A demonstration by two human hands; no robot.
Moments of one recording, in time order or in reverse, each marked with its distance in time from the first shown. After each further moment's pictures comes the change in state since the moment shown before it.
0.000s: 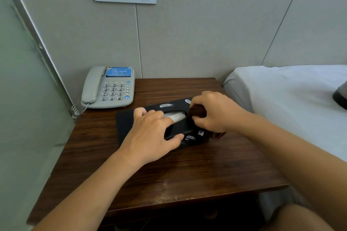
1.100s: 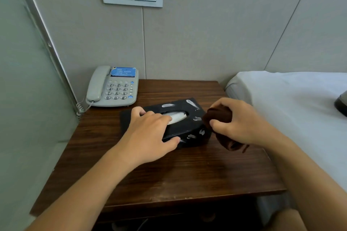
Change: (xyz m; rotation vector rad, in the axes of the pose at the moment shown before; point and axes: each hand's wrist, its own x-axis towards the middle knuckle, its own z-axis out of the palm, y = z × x) left_hand -0.007 0.009 -0.026 0.074 -0.160 -0.088; right_hand -0.045 0.026 -0.005 0.341 0.122 0.156
